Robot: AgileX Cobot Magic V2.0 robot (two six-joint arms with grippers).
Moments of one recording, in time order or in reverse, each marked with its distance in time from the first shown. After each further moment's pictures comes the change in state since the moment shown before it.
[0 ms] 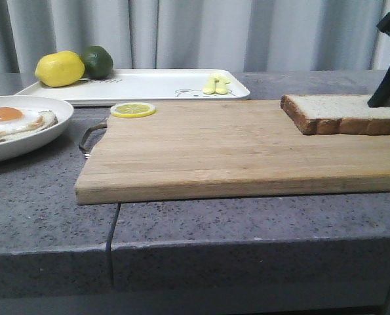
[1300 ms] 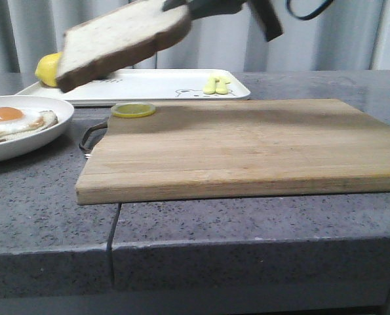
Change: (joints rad) left arm 0.000 0.000 0.000 -0.004 -0.001 0.000; right arm 0.590 -0.004 -0.145 0.456 -0.221 -0.065
